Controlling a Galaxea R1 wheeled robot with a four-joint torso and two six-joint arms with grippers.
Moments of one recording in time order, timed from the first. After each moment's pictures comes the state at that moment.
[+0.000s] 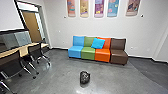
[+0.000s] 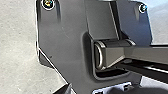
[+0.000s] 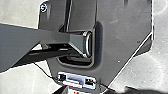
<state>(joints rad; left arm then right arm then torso) 1.51 2.96 -2.63 -0.03 0.06 0.08 -1.62 2.81 -2.37 -0.01 0.02 -0.02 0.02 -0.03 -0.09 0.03</state>
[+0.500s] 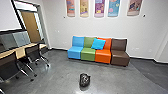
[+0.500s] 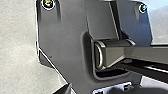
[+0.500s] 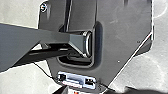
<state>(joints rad) 1.51 2.96 -2.63 -0.03 0.06 0.08 -1.62 2.81 -2.37 -0.01 0.02 -0.02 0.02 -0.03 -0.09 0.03</state>
